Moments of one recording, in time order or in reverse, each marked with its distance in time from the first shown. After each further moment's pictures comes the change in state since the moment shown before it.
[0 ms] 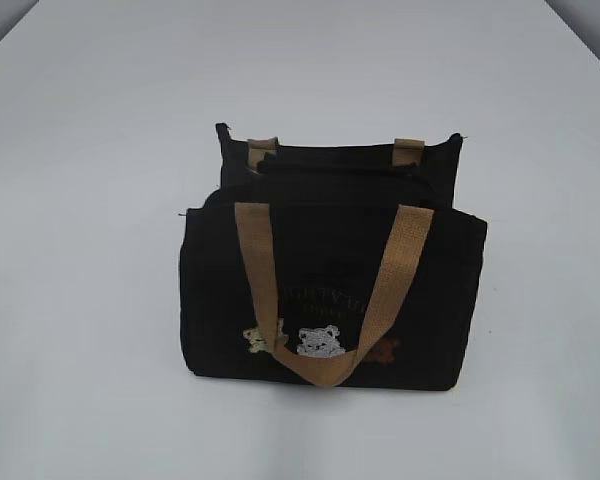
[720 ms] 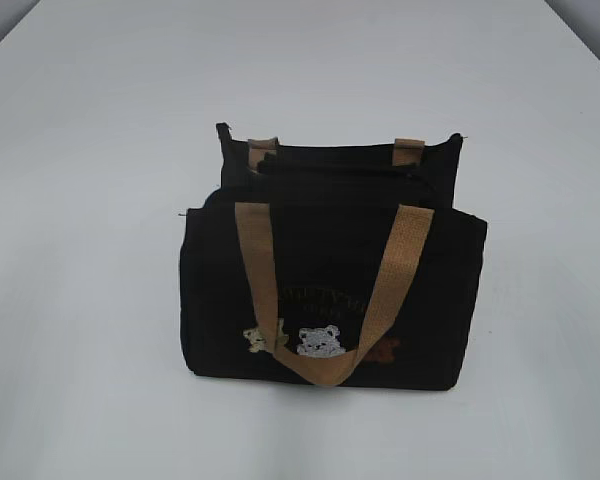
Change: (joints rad) left arm -0.001 0.451 -0.108 -0.123 -0.016 0.013; right arm 0.000 0.337 -0.215 -0.021 0.111 0.108
